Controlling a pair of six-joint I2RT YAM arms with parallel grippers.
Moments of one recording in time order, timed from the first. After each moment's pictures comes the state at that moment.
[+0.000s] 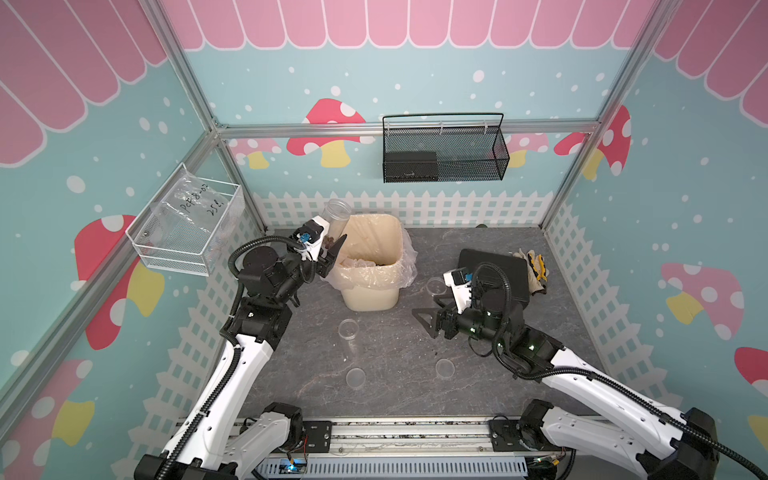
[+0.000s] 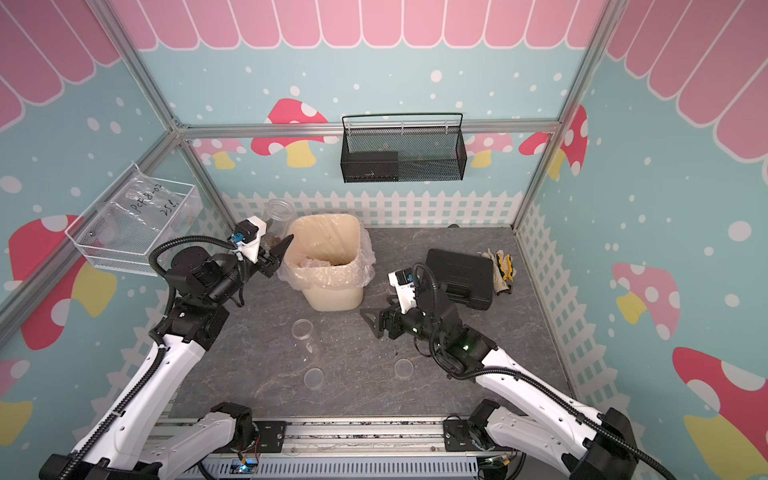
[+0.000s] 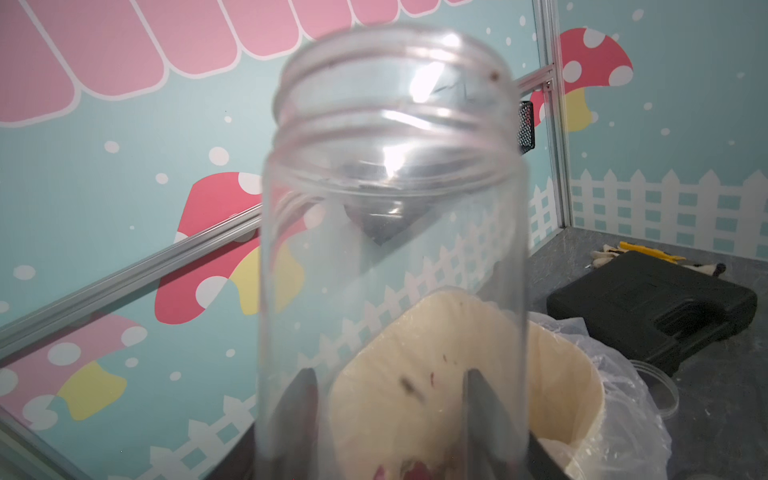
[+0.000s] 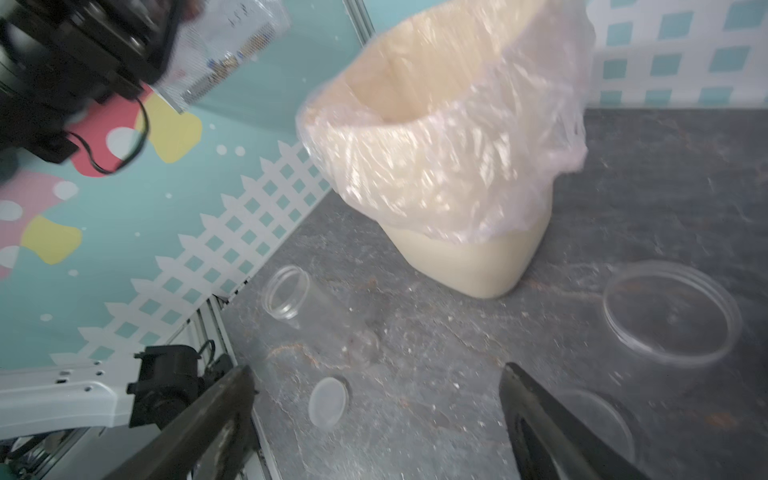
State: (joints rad) left arm -0.18 0.99 0.99 0.06 0.36 0.38; right arm 0.77 1.00 0.81 -0.08 -0.20 0.42
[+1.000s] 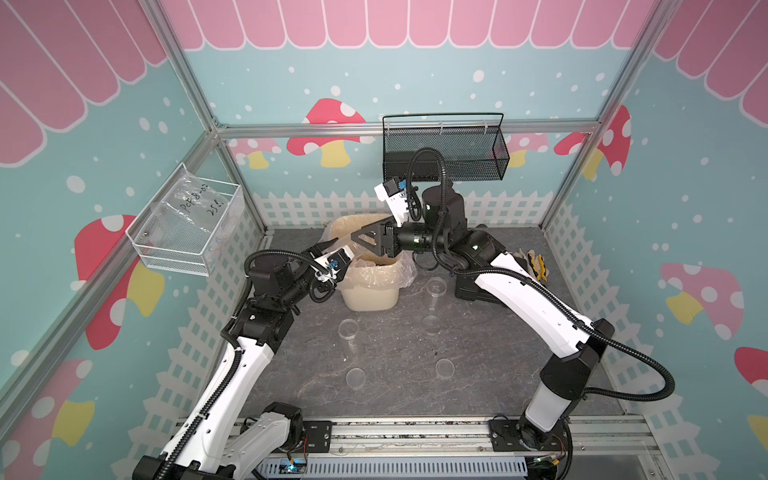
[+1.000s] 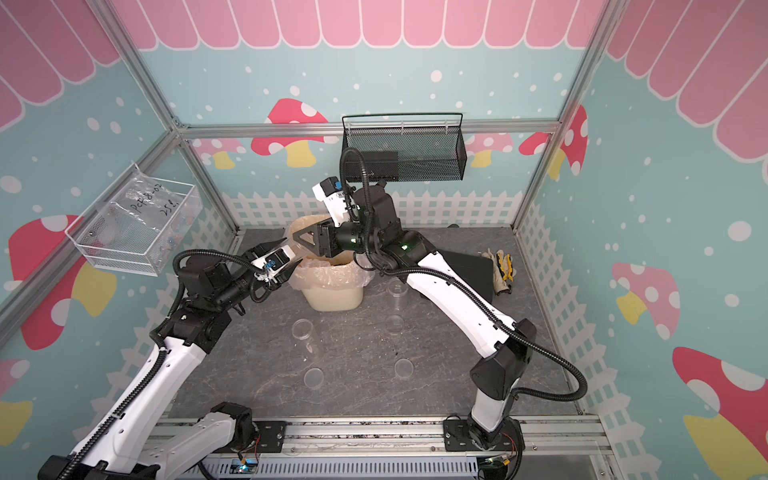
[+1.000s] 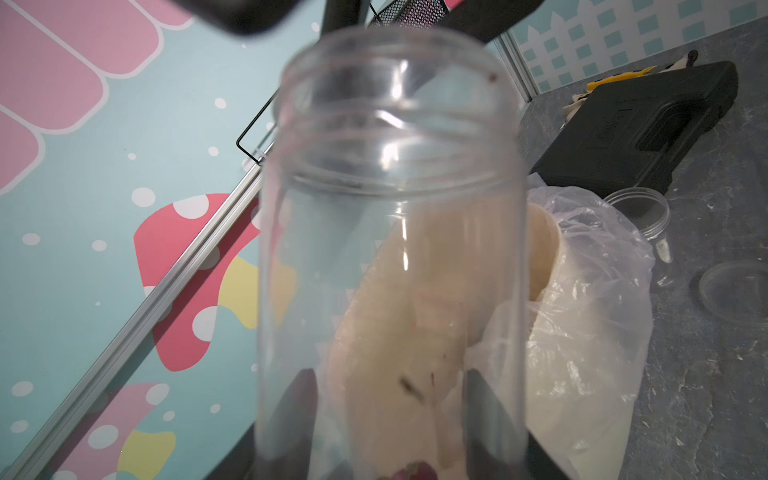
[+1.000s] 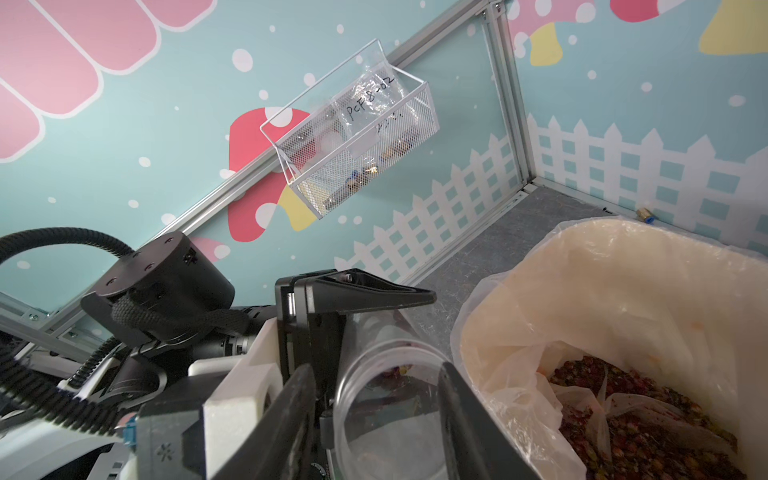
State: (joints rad) left arm -0.20 0.99 0.97 -0.14 0.40 0.82; right arm 0.77 1.74 1.95 -0.42 -0.52 0.39
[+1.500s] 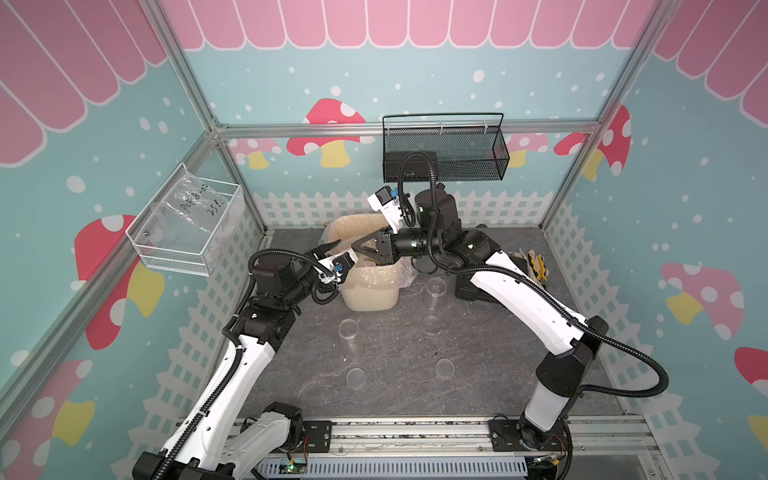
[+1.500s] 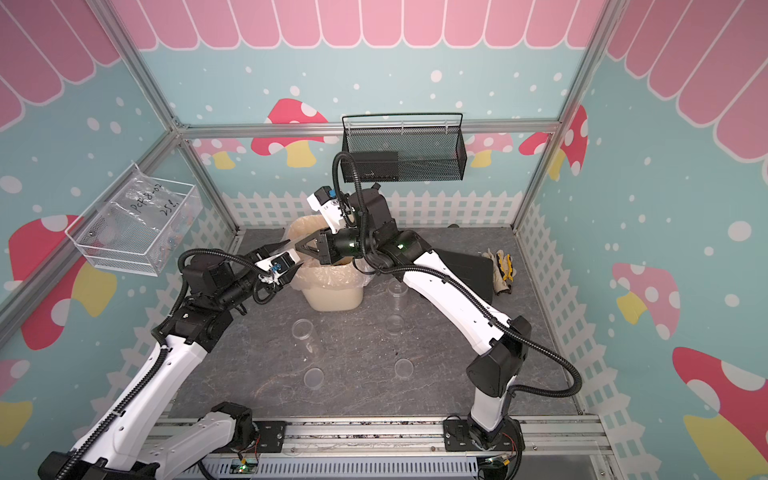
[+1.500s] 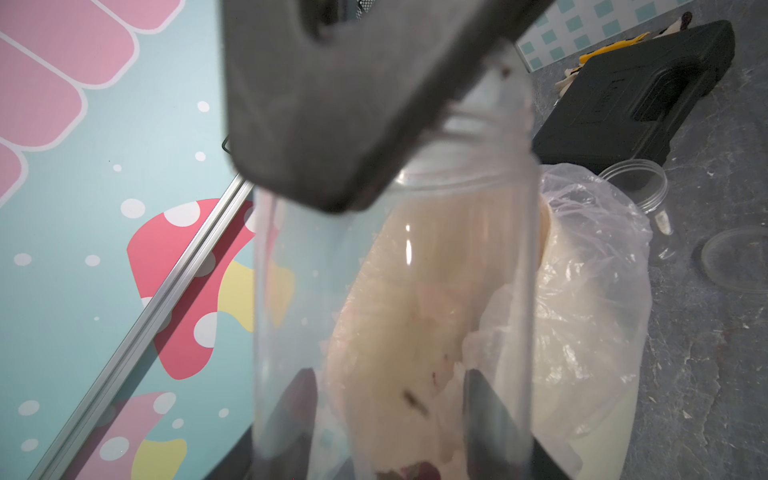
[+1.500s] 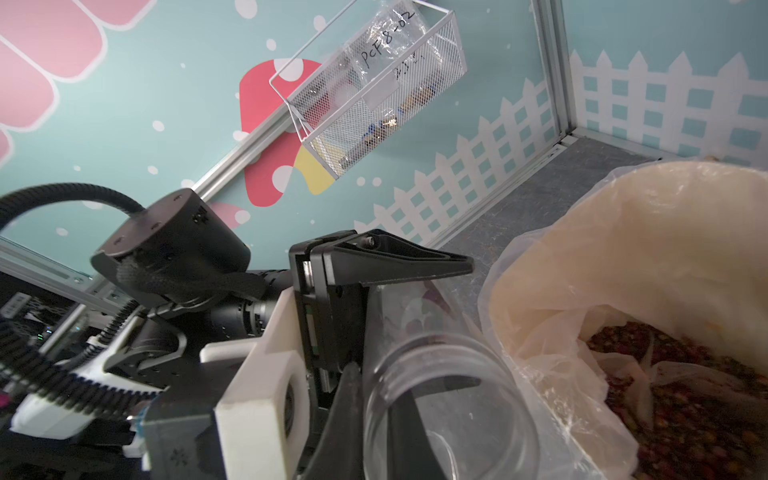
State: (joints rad) left arm -0.22 1.00 0.98 -0.17 0.38 0.90; right arm 0.78 1.76 1.96 -0.50 -0.62 0.40
